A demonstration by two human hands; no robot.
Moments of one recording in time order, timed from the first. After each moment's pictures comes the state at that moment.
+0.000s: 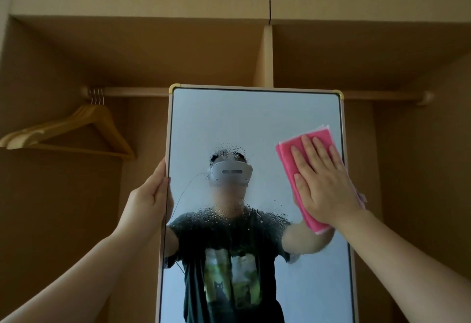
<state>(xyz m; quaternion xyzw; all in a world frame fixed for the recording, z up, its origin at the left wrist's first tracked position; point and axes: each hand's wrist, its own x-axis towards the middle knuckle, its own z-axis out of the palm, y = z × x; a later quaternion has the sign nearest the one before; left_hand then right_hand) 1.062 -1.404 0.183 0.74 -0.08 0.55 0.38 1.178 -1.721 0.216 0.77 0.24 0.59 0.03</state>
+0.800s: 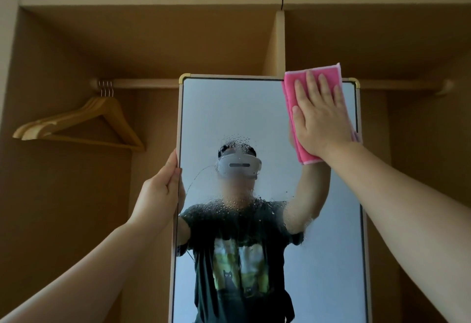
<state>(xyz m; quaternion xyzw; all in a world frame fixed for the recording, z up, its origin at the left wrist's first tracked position) 1.065 -1.403 0.184 0.75 -0.09 0.54 0.38 1.168 -1.685 0.313 0.76 0.17 0.62 -0.01</state>
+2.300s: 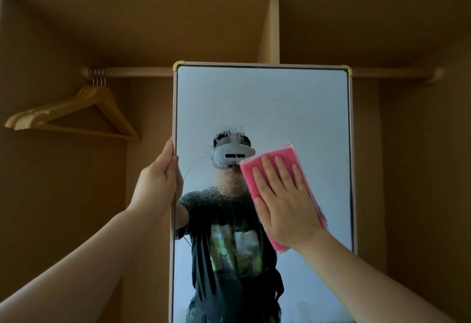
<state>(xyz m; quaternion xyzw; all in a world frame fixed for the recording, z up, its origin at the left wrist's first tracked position) 1.062 -1.404 0.184 0.76 -0.05 0.54 0.36 1.154 -1.644 0.139 0.76 0.29 0.58 0.03</state>
